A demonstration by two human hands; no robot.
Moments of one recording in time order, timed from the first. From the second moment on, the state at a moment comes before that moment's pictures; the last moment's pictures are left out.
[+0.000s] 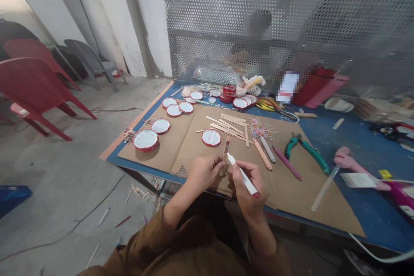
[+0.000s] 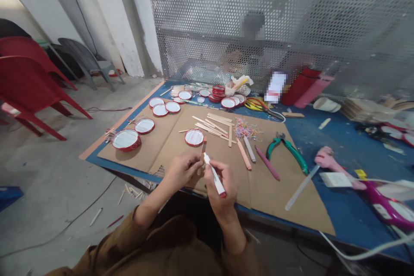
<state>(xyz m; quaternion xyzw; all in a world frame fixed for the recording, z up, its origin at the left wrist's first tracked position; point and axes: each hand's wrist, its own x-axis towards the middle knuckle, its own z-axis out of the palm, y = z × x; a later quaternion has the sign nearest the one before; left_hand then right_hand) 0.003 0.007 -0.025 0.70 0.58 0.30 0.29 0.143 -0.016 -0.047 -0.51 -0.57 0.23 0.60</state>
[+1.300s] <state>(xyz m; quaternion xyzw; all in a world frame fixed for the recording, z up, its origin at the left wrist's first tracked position) 0.003 0.005 -0.024 0.70 0.57 0.31 0.28 0.142 -0.018 -0.046 -0.51 -0.58 0.27 0.58</state>
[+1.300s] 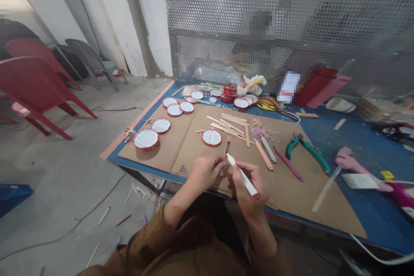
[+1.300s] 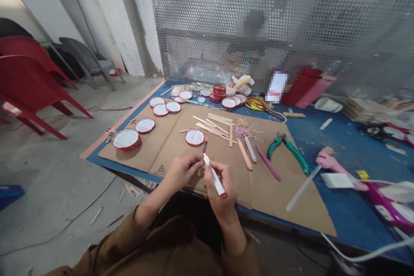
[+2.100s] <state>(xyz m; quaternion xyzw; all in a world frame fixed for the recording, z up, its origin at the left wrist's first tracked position) 0.003 0.005 -0.023 0.71 0.57 0.31 0.28 0.145 -0.017 -0.049 -0.51 -0.58 0.27 0.58</state>
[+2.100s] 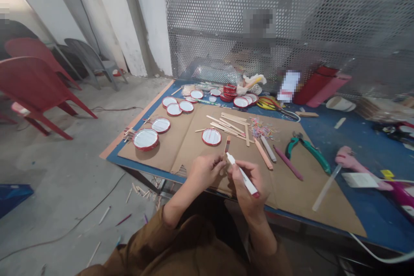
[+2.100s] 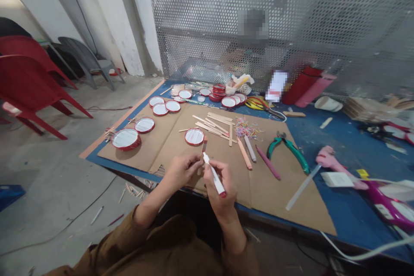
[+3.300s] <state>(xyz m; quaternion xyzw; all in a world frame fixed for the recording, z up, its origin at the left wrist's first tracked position) 0.003 0.006 -0.023 0.70 0.58 0.30 0.29 0.143 -0.018 -0.043 -0.51 -0.57 0.25 0.59</state>
